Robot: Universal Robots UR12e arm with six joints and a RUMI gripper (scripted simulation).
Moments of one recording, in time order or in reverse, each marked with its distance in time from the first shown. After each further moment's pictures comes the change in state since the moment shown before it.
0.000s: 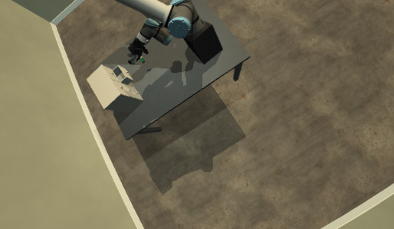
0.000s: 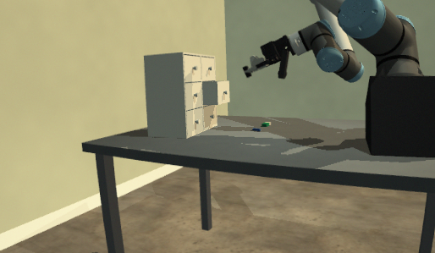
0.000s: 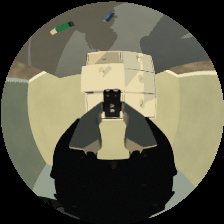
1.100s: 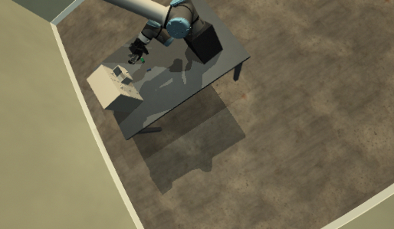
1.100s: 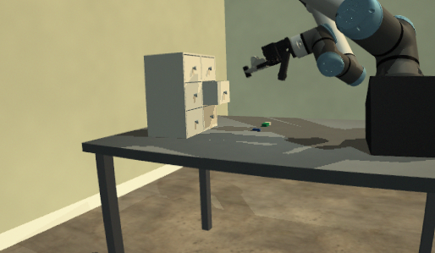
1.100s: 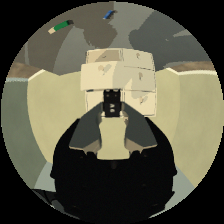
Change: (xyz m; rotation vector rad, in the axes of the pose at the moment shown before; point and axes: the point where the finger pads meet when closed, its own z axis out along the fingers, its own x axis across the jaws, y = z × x) arm 0.000 0.000 0.000 -0.049 0.000 0.000
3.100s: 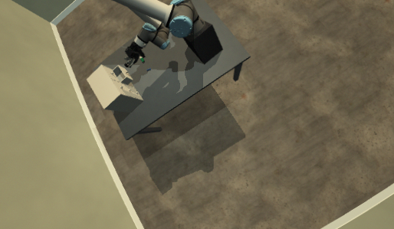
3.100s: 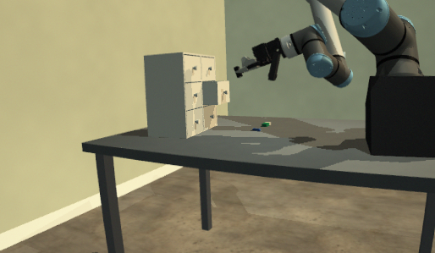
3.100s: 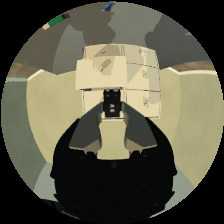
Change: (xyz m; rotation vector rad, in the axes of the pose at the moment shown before) arm 0.000 0.014 0.038 -0.002 0.000 0.000
